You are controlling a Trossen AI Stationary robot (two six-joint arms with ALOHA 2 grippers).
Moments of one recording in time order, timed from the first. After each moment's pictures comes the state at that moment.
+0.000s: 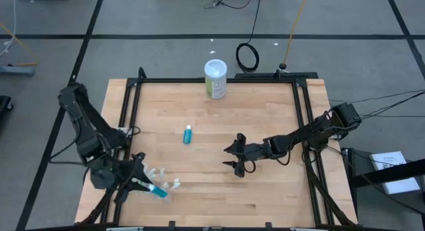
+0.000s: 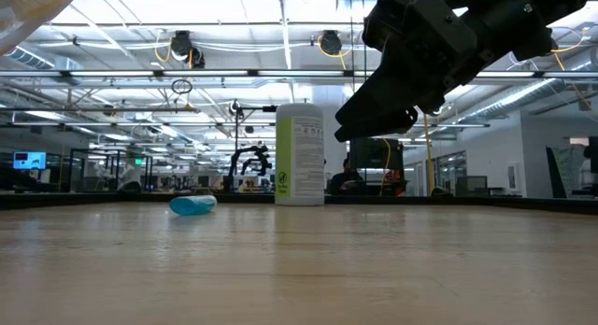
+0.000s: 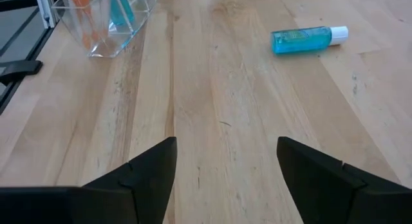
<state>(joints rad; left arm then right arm) -0.95 1.01 0.93 -0.62 -0.34 -0.79 0.28 1.61 0.73 0.34 0.23 0.33</state>
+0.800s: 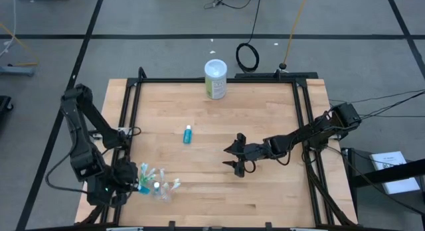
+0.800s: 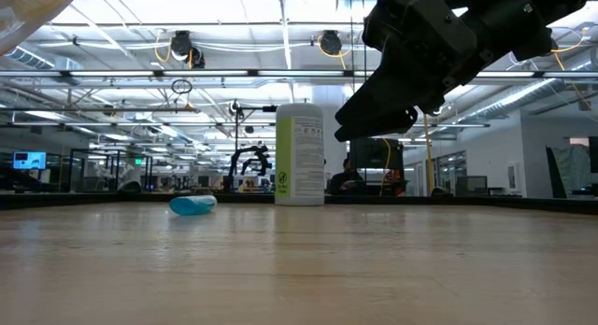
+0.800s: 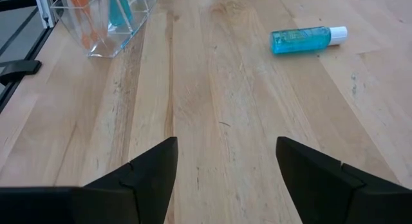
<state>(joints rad) -1.15 1.13 1.01 -0.99 -0.31 -1.33 0.28 1.61 0.73 0.34 0.23 0.33</state>
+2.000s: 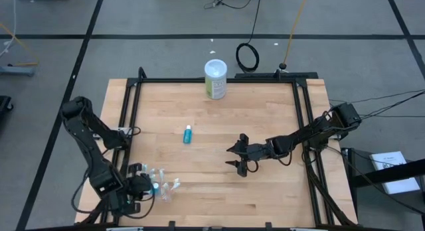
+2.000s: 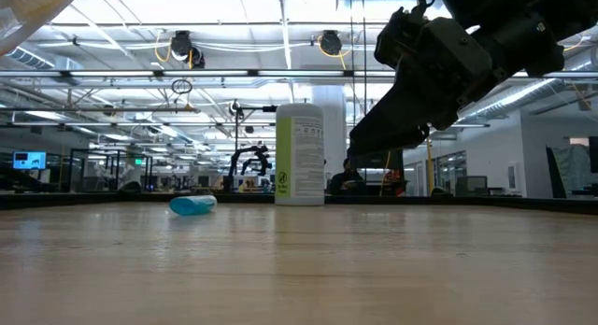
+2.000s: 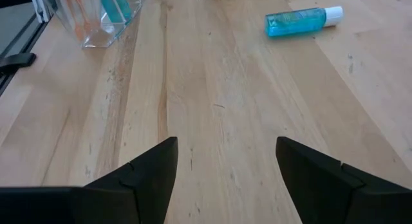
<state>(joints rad) -1.07 1.38 1.01 -0.93 -0.26 -1.18 0.28 1.61 0.64 0.43 0.23 0.35</state>
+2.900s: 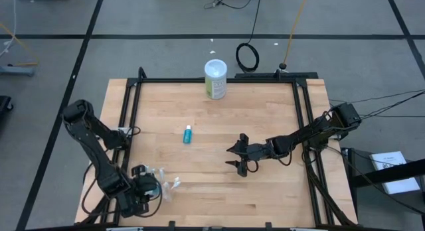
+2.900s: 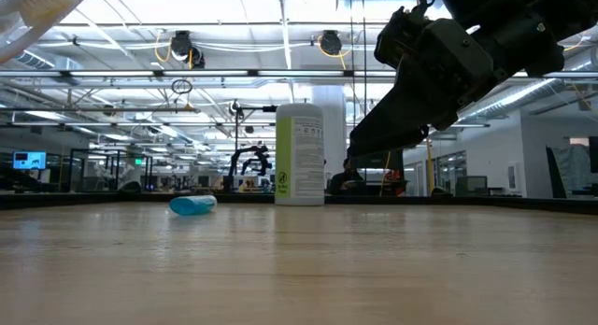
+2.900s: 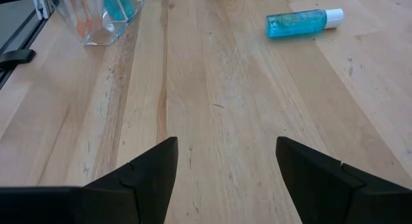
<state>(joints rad) -1.01 1.46 1.01 -0.86 -0.25 -1.24 0.28 1.61 0.64 0.42 0.23 0.34</state>
